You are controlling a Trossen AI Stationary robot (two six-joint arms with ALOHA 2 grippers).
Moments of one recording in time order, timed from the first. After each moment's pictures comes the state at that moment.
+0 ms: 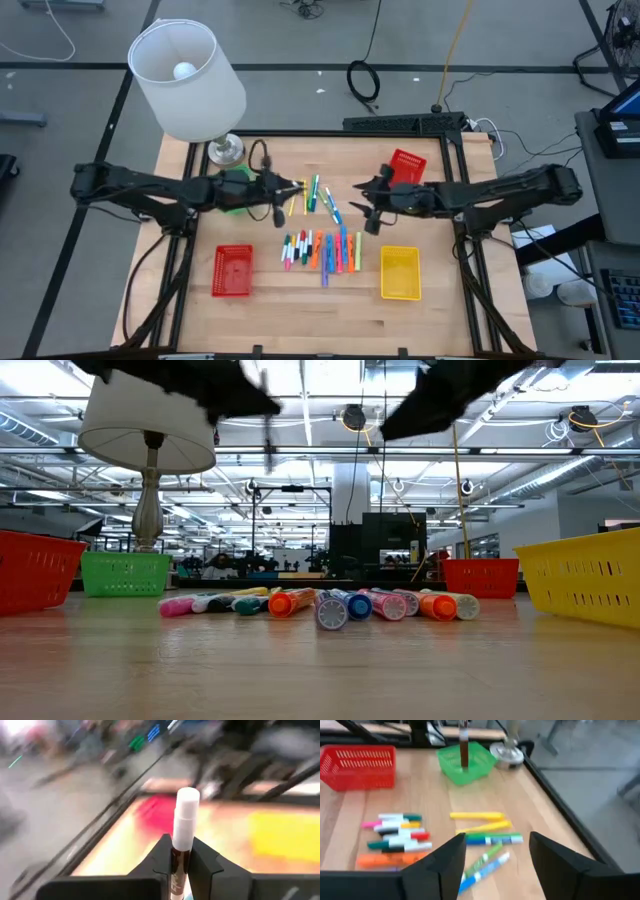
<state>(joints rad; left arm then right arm) -0.01 1.14 0.71 0.20 -0.34 0.02 0.09 1.19 0.83 -0.13 0.40 0.05</state>
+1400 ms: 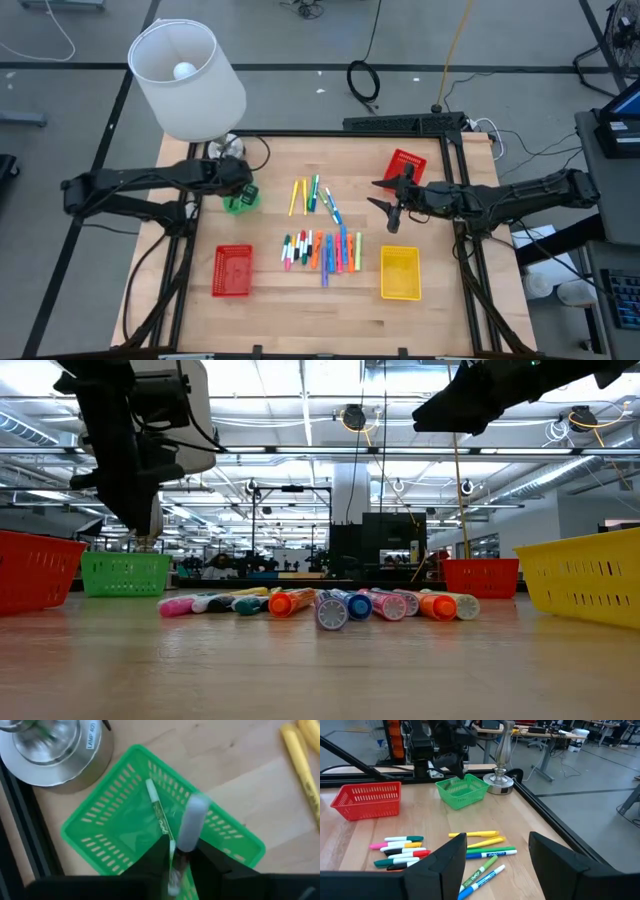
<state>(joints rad) 0.32 1.09 0.71 -0.88 -0.33 -0.76 0.09 0.93 0.59 0.08 0.41 0.04</state>
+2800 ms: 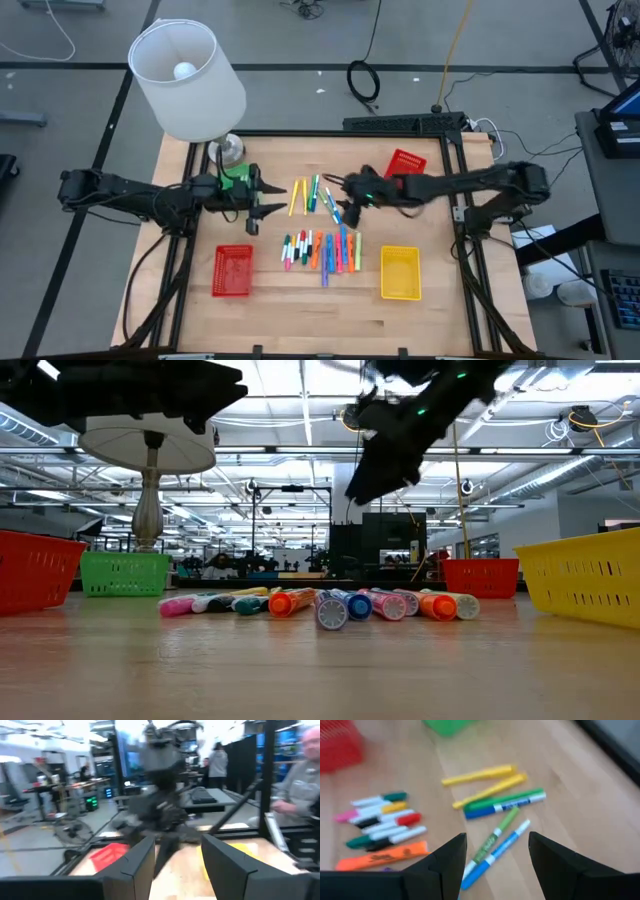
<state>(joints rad) 0.05 0.99 0.35 0.77 0.07 0.09 -0.08 1.55 1.04 -0.26 0.19 0.25</state>
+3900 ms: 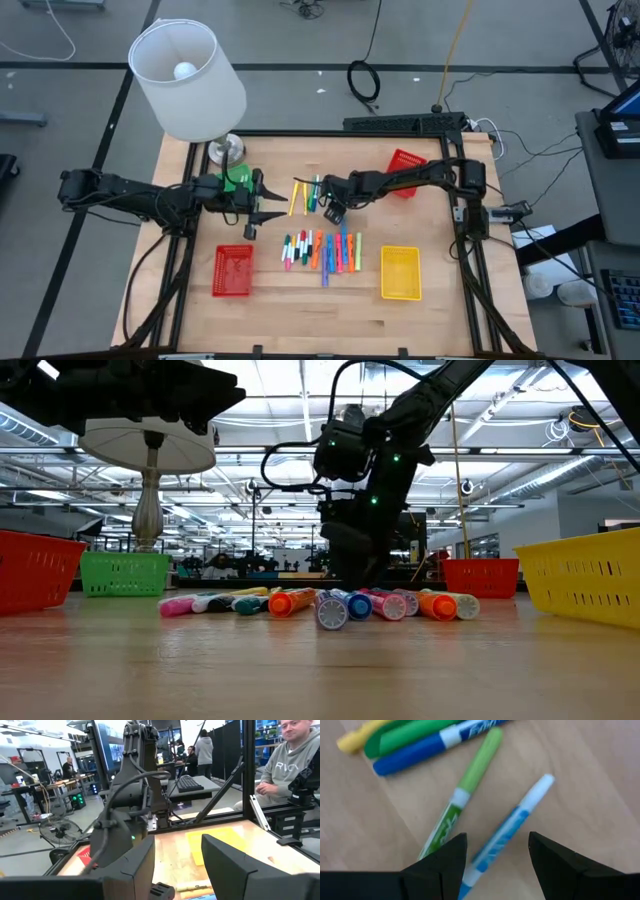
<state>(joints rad) 0.04 0.99 0.35 0.70 0.13 0.15 -0.16 1.98 1.25 -0.45 0.18 0.38</state>
